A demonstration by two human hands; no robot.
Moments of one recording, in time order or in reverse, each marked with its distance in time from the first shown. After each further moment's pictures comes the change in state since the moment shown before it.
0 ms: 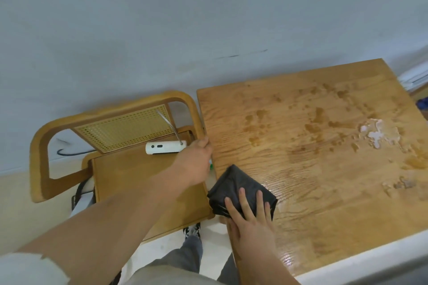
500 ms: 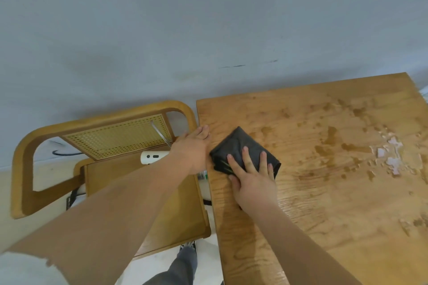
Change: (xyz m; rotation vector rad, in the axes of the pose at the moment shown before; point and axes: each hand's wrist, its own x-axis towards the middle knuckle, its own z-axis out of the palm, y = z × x) left_hand 0.080 -0.015 -0.044 0.169 -0.146 -0.083; right_hand 0.152 0.028 -0.090 0.010 0.024 0.010
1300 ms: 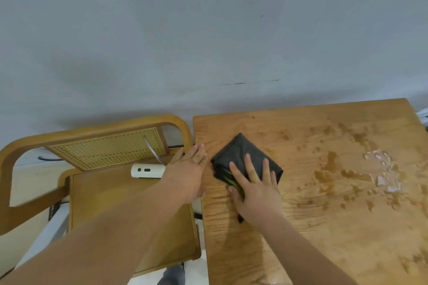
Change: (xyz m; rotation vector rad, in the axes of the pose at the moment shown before) left_hand 0.008 -0.001 0.008 0.053 0.049 0.017; right_hand 0.035 0.023 -0.025 -0.061 0.000 -0.057
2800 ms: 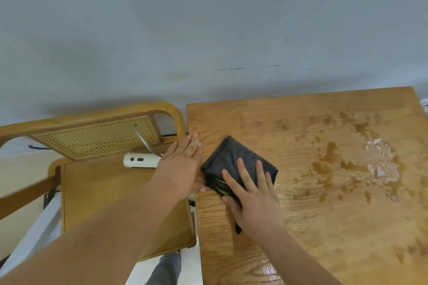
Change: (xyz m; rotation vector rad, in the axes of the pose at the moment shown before) left_hand 0.003 0.007 0.010 -0.067 0.043 -0.041; right_hand -0.026 0.015 0.026 -0.039 0.036 -0.136
